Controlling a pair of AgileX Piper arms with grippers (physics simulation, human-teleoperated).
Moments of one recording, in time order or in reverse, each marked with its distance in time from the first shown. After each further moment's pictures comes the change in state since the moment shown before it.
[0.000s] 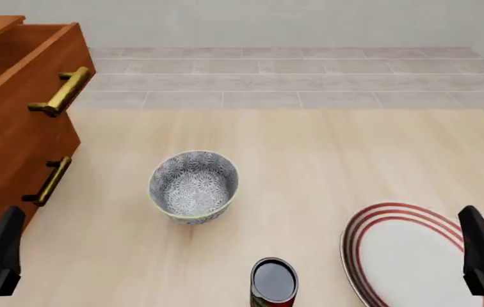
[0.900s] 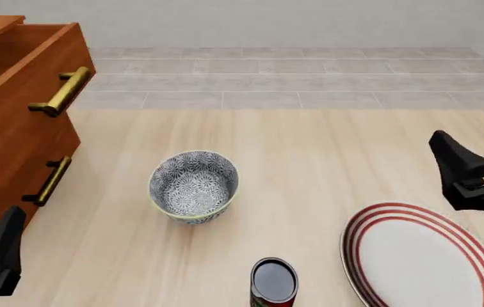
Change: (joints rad) left arm 0.000 0.000 0.000 0.000 0.000; right arm 0.149 0.537 -0.299 -0.186 -0.038
